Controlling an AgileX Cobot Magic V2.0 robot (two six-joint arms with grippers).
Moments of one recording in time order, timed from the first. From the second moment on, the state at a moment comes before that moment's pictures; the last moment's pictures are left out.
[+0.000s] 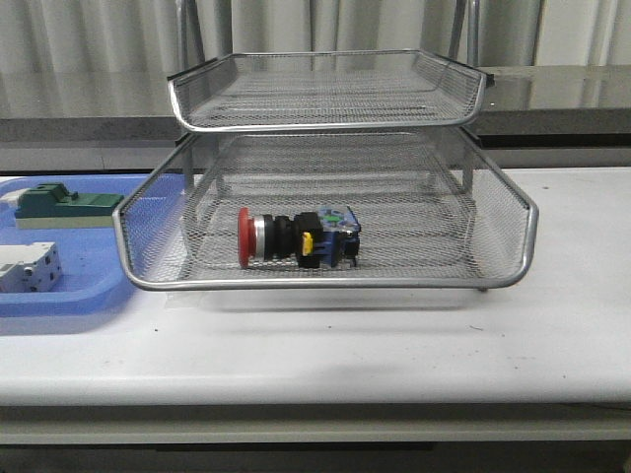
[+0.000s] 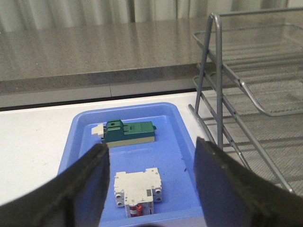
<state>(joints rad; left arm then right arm) -0.04 0.42 -0.34 -0.62 0.16 0.58 0.18 0.64 -0.73 -0.08 0.98 0.18</state>
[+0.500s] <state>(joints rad) -0.04 0.32 -0.26 -0.64 0.12 0.58 0.18 0.64 -0.73 -0.08 0.98 0.18</state>
